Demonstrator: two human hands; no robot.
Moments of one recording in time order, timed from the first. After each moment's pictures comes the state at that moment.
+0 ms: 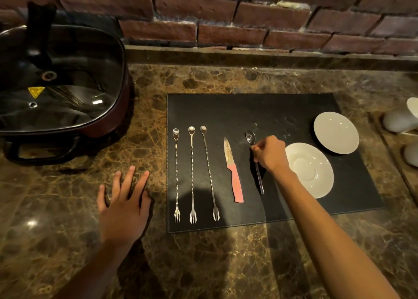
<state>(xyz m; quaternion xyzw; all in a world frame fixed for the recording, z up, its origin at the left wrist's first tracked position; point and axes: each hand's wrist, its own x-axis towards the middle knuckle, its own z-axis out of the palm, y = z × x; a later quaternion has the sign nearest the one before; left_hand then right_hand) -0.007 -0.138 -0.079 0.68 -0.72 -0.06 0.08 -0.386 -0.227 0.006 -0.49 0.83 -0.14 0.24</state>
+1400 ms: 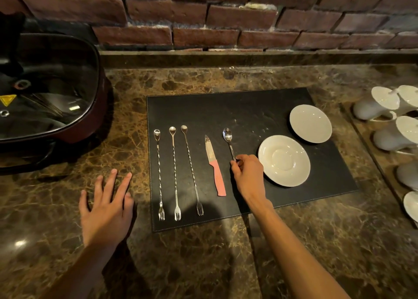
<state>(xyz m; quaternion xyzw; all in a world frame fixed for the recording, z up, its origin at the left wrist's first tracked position) -0.002 -0.139 -0.088 0.68 -0.73 -0.04 0.07 -0.365 -0.153 -0.025 -0.49 0.82 -0.21 0.19</state>
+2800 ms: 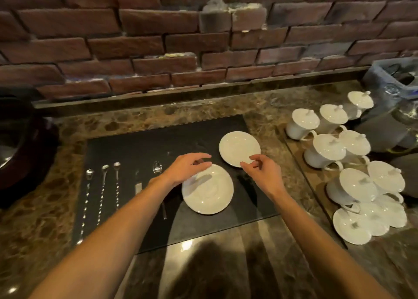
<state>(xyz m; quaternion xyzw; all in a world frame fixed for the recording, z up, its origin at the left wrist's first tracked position) -0.402 -0.239 0.058 0.45 -0.75 -0.48 0.04 -0.633 -0.127 0.058 -0.40 0.81 -0.32 0.29</state>
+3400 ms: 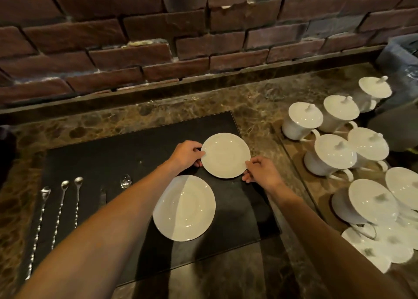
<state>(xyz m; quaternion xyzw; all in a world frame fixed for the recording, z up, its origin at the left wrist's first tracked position) -0.510 -0.309 -0.003 0.54 -0.69 -0.47 0.05 -0.716 -0.182 -0.022 -0.25 0.76 -0.38 0.46</state>
